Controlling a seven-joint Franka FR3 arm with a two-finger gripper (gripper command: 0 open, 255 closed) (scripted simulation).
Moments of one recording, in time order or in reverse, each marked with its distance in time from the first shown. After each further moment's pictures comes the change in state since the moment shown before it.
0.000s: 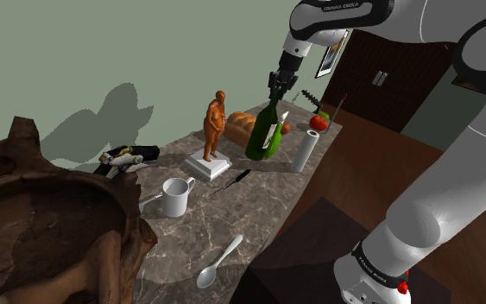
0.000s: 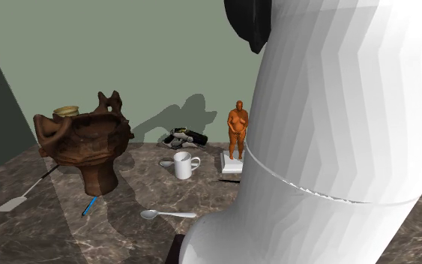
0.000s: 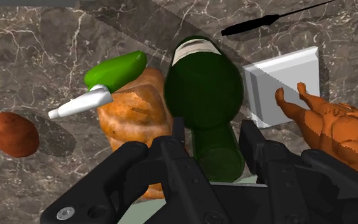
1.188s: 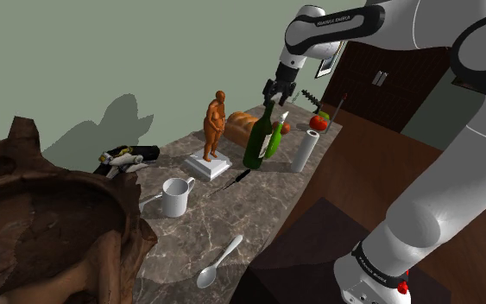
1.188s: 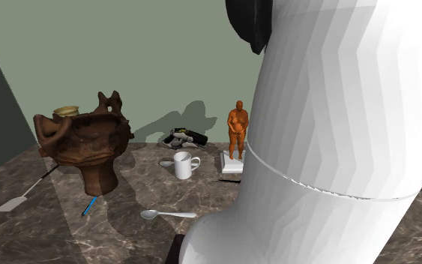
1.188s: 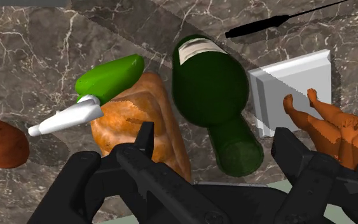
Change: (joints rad) arm 0.001 0.014 0.001 -0.083 0.001 0.098 -0.003
